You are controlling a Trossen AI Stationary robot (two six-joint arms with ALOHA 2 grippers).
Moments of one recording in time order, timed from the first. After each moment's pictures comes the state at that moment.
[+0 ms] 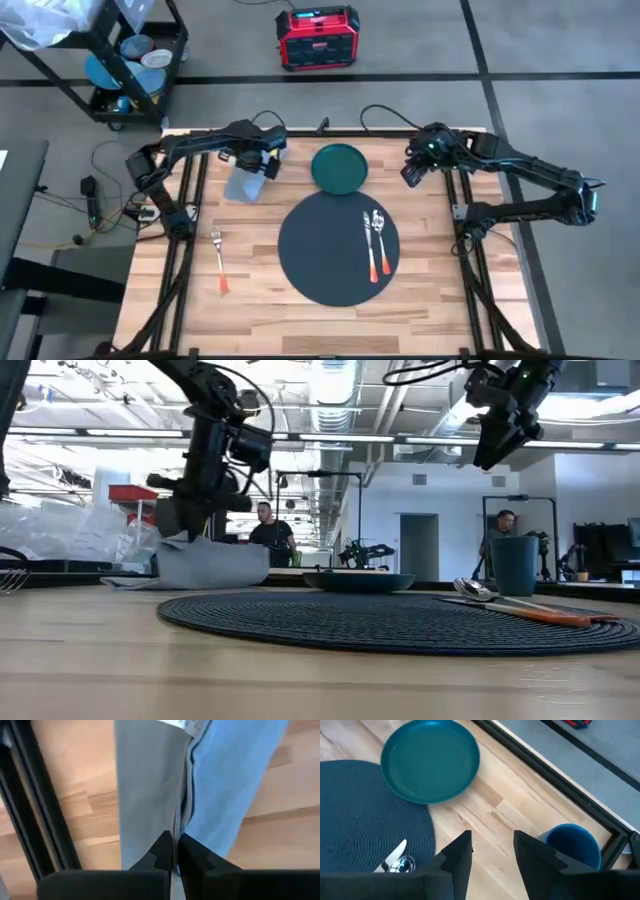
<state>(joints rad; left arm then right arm) 0.60 1.67 1.22 -1.18 -0.32 -0.73 -0.44 1.03 1.07 -0.99 0.26 0.28</state>
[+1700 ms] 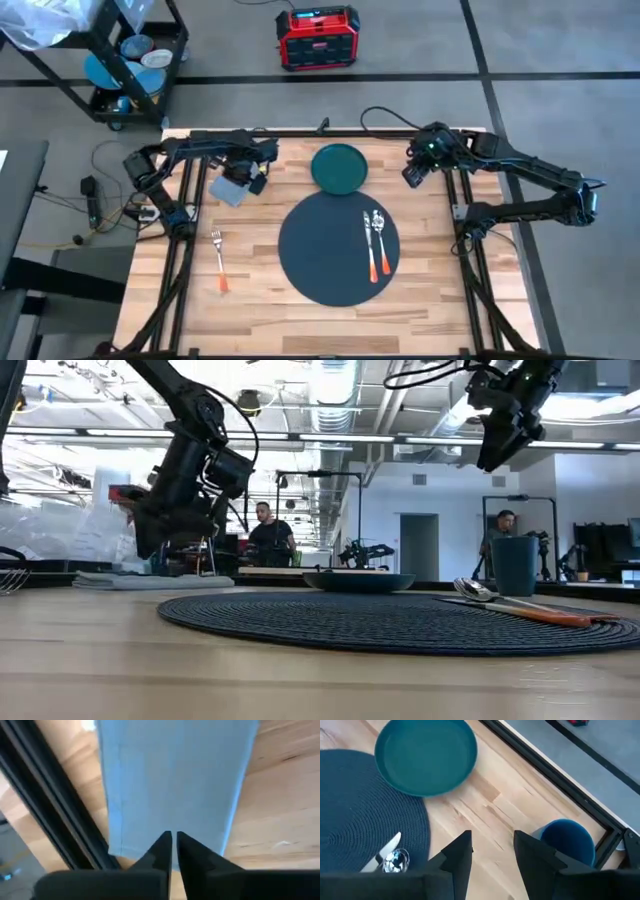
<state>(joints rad) 0.59 1.67 1.07 -1.21 -0.29 -0.55 -0.44 1.03 1.07 -1.03 0.26 0.25</state>
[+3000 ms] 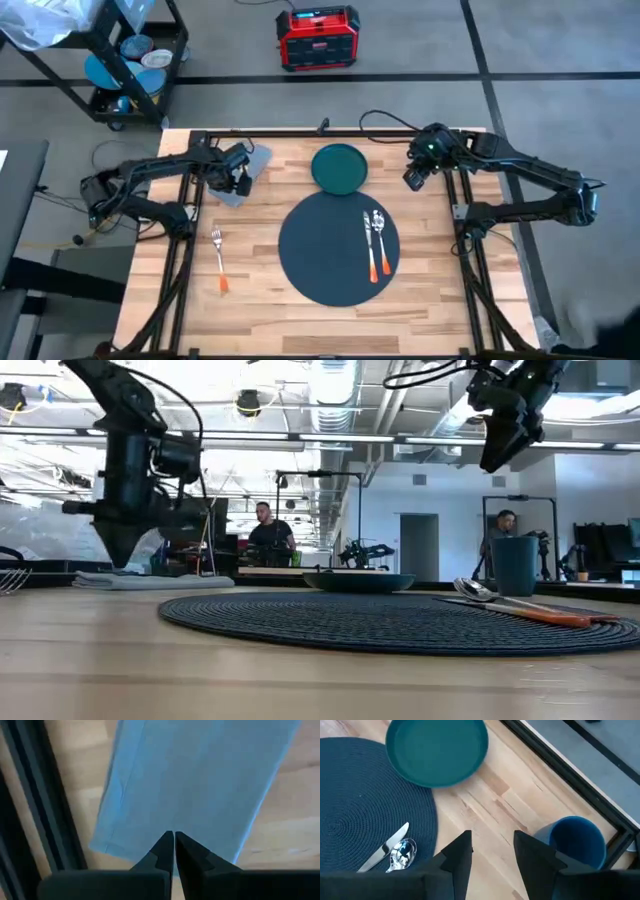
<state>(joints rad) 0.68 1.28 0.66 -0.91 -0.19 -0.71 -0.44 1.03 1.07 -1.03 0.21 0.23</state>
